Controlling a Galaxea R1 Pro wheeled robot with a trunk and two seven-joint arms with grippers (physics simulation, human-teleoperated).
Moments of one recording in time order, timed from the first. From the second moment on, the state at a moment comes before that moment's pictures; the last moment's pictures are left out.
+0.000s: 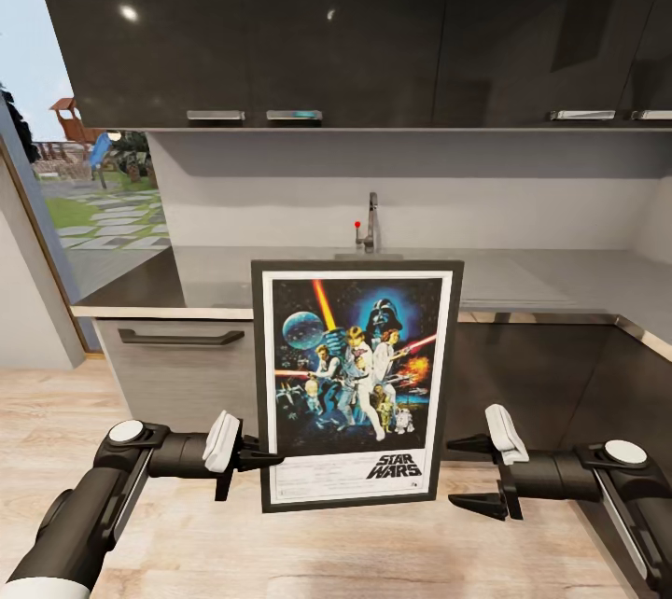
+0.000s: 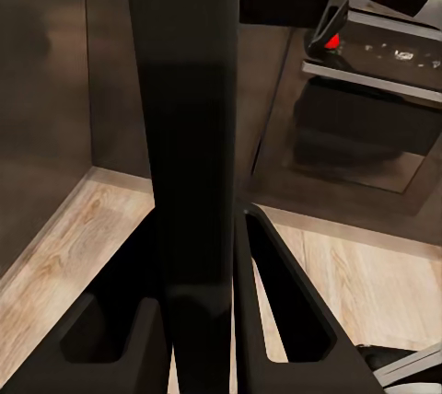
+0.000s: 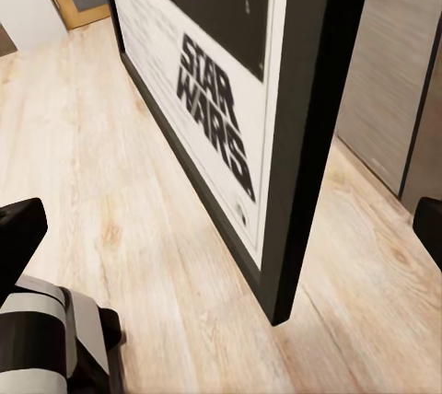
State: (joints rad) left arm -0.43 0.15 0.03 -1.25 -0.06 0.25 -1.57; right arm -0.32 -0.33 -0.13 -1.35 0.06 0.34 1.53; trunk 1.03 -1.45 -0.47
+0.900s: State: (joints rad) left arm -0.43 0.15 0.03 -1.25 -0.06 0.25 -1.57; right arm -0.34 -0.30 -0.13 -1.31 0.06 0.27 1.53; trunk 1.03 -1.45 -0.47
